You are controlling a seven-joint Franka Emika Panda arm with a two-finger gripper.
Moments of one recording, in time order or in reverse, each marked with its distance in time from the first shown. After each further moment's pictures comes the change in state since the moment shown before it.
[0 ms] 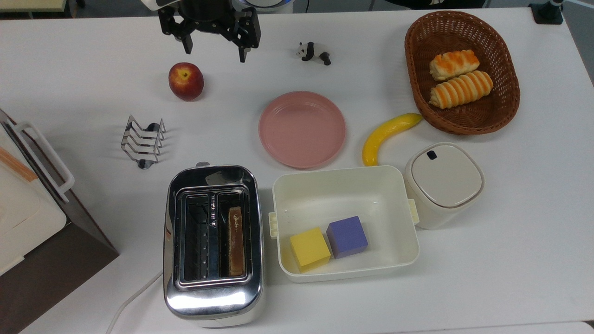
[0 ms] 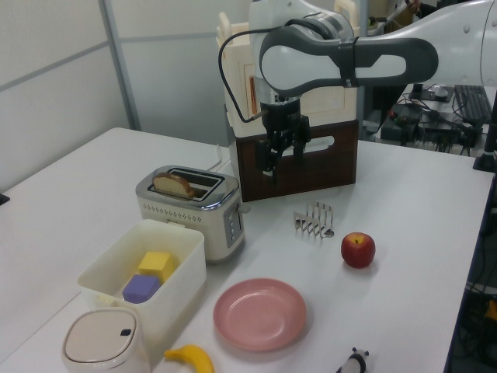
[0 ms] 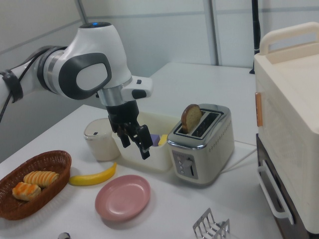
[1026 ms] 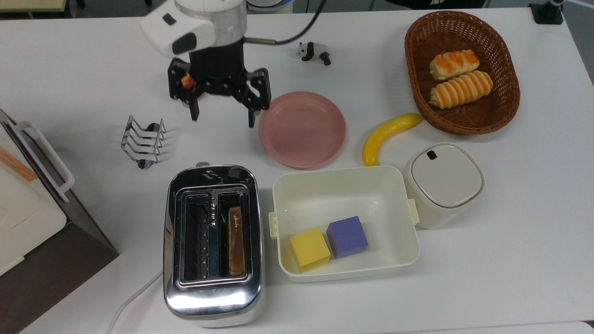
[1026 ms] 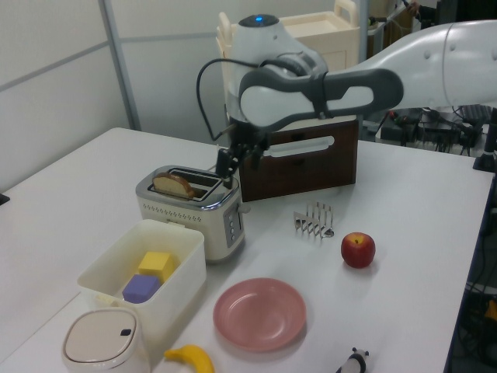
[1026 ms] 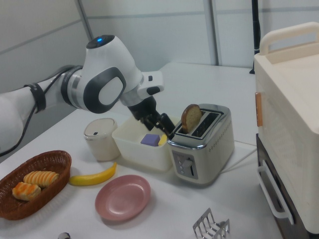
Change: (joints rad) arm 0.028 0.129 0.002 0.011 0.000 0.405 0.000
